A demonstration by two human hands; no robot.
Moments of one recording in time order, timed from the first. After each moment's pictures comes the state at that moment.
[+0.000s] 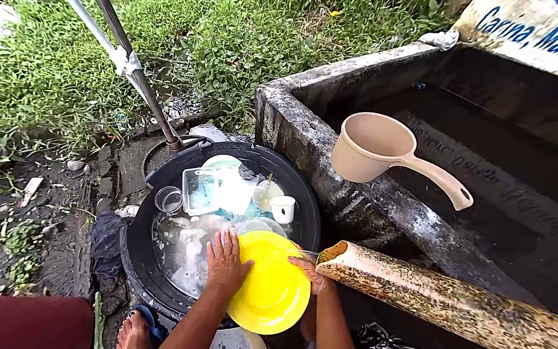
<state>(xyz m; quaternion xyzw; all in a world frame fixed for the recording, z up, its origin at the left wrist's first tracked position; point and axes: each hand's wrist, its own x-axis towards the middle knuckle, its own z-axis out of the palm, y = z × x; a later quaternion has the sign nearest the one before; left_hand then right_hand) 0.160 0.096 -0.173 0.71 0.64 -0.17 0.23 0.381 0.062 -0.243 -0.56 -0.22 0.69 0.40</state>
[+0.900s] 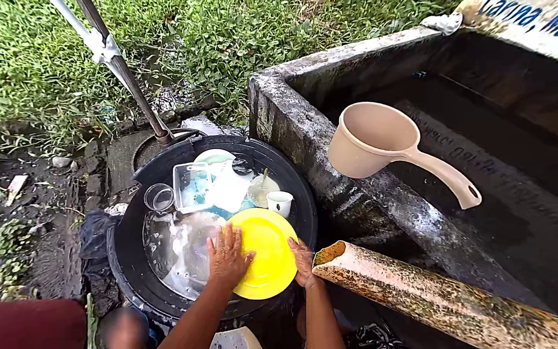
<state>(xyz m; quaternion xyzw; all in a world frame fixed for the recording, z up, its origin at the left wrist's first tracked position) 0.166 0.104 -0.234 0.76 0.62 -0.06 0.19 0.359 0.082 -0.242 -0.64 -0.16 0.58 0.48</state>
